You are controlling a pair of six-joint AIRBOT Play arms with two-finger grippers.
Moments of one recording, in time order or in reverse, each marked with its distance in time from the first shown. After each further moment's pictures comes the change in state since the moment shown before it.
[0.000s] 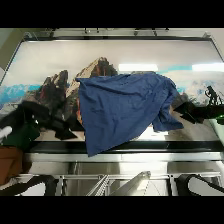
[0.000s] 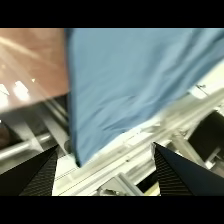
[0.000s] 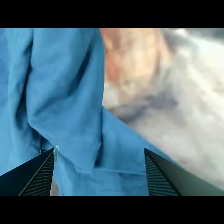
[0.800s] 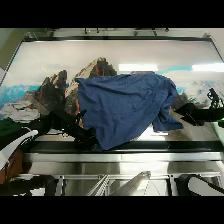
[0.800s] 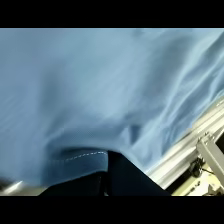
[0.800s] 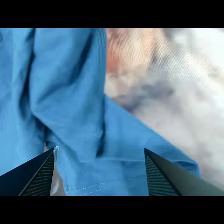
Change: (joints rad) left arm -0.333 -0.158 0.030 -0.064 -0.214 0.003; right arm -0.033 0.025 -0.030 0.023 0.014 -0.011
